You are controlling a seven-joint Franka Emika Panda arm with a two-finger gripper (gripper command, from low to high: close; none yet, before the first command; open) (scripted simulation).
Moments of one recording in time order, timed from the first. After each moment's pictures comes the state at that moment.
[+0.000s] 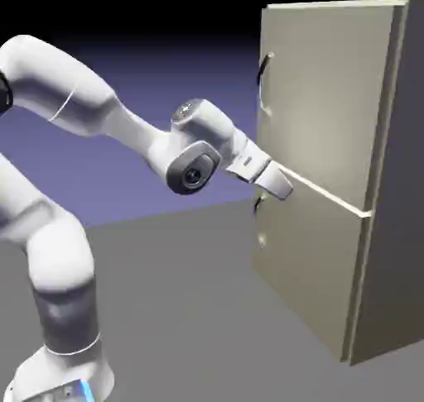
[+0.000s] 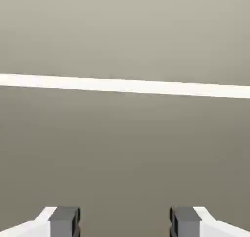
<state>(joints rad) -0.04 -0.60 0.06 -2.78 0.11 3.04 0.86</state>
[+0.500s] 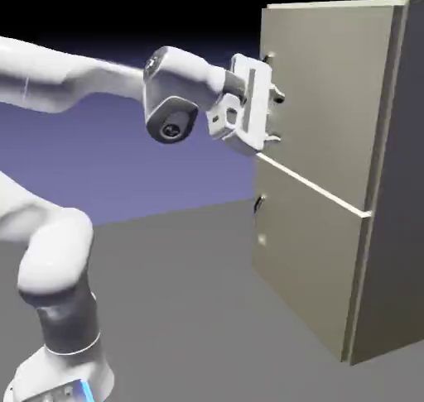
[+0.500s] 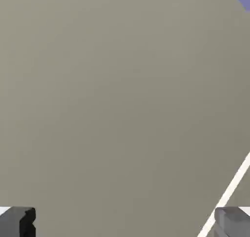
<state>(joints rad) -0.32 -0.80 0.42 -2.61 0.74 3.04 1.51</state>
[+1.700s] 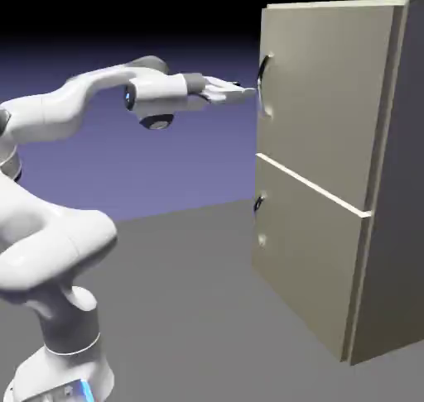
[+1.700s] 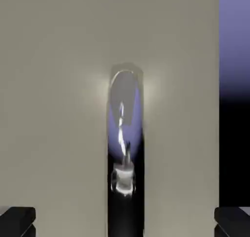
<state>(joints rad) -1.03 -1.22 1.21 -2.19 2.12 3.01 2.90</state>
